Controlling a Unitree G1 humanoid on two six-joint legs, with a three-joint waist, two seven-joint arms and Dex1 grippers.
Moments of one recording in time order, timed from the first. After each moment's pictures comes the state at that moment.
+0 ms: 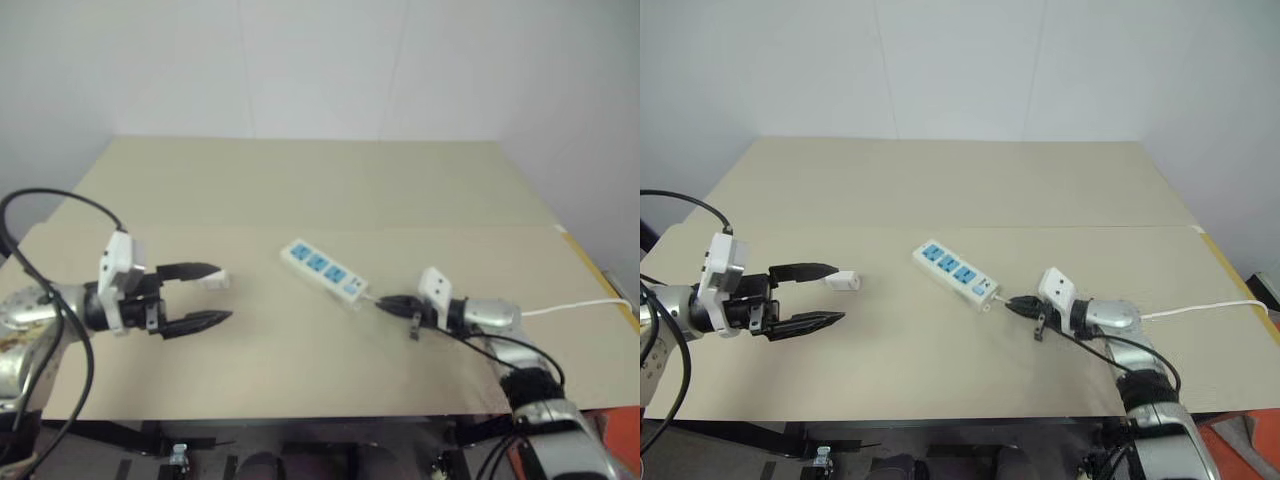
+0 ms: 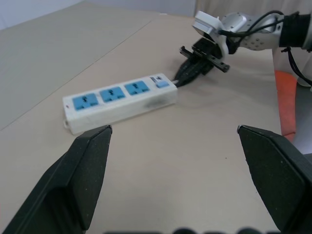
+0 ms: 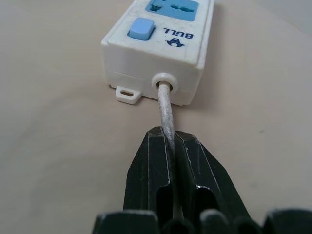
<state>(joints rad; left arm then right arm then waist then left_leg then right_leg) -0.20 0.91 0.29 -0.18 -0.67 0.44 -1.26 -0.41 -0.52 0.07 0.38 0.14 -0.14 1.10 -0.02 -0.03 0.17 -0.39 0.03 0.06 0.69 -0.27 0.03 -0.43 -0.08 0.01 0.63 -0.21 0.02</state>
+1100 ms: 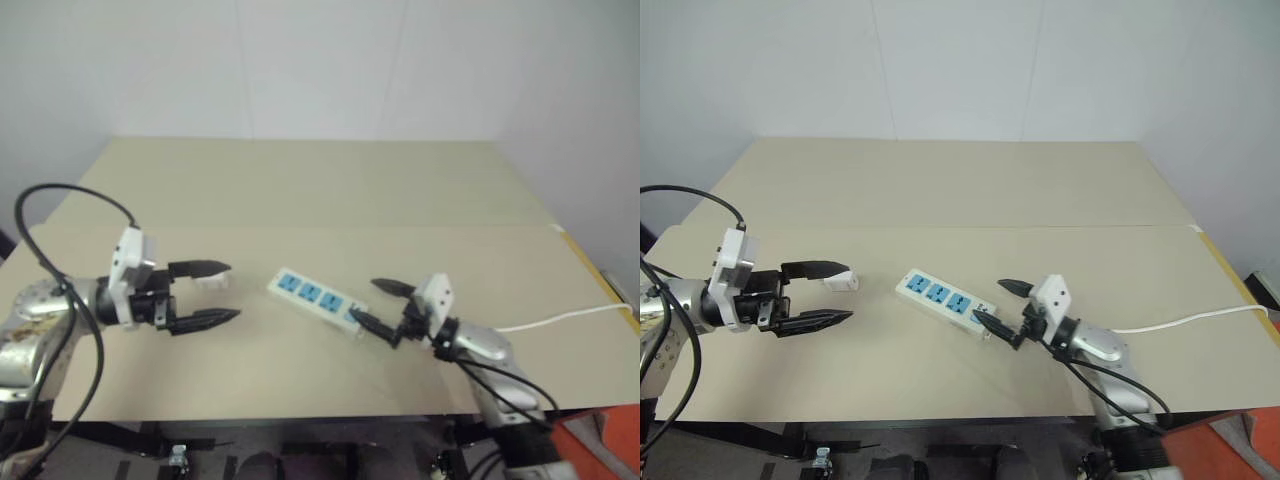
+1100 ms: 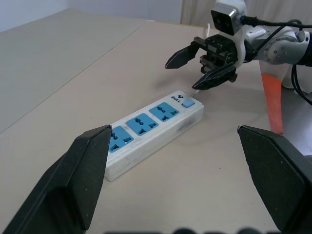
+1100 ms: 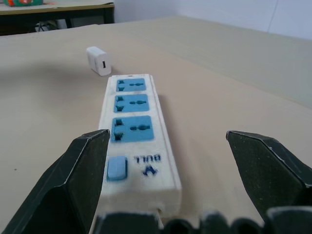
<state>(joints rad) -0.25 0.89 0.24 -0.16 -0.67 0.44 -1.28 -0.26 -0.34 0.06 0.03 0.29 0.02 0.87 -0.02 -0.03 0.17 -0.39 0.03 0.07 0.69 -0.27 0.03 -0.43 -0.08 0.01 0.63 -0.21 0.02</state>
